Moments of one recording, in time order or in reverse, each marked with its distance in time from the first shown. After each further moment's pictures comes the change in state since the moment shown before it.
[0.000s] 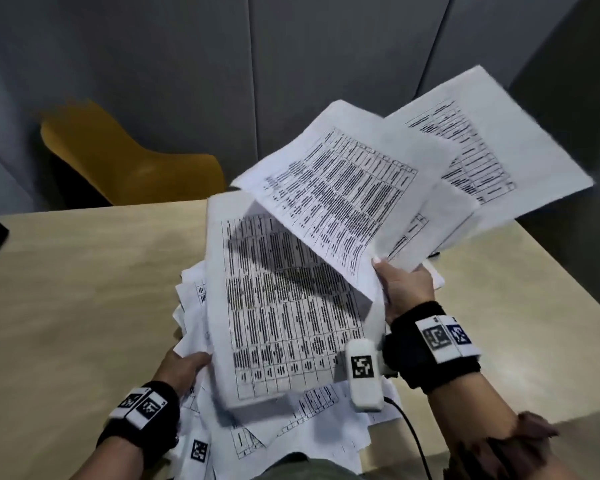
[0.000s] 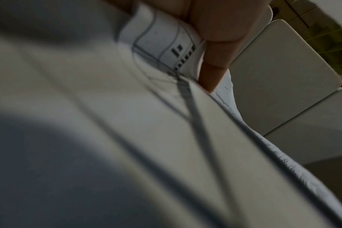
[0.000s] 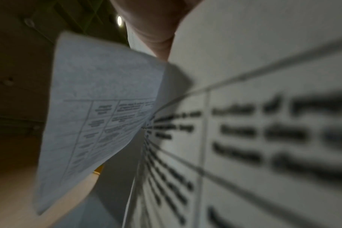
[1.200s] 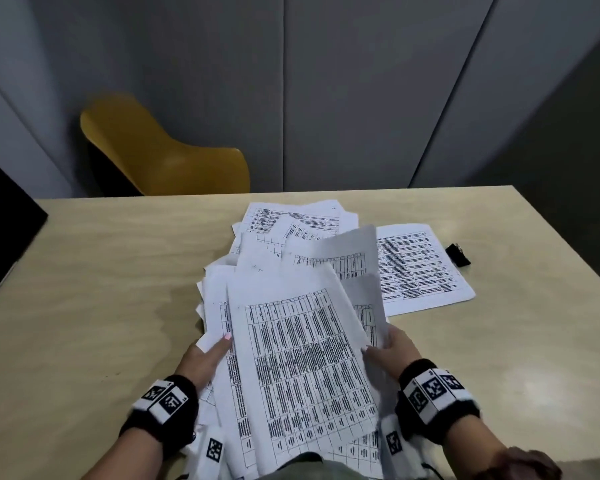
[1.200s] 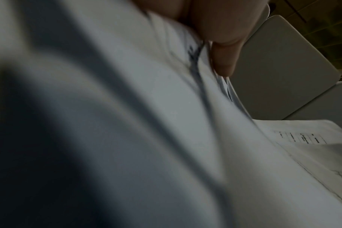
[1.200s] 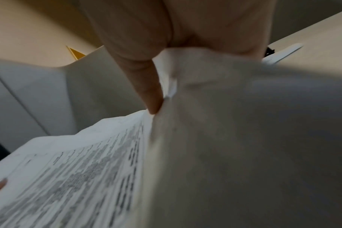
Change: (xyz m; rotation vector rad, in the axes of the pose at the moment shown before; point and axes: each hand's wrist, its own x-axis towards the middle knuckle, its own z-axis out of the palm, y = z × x) left_hand -0.030 0.020 0.015 0.029 0.020 0.103; right_hand 0.003 0.080 -0.030 -1.051 -0.447 0.041
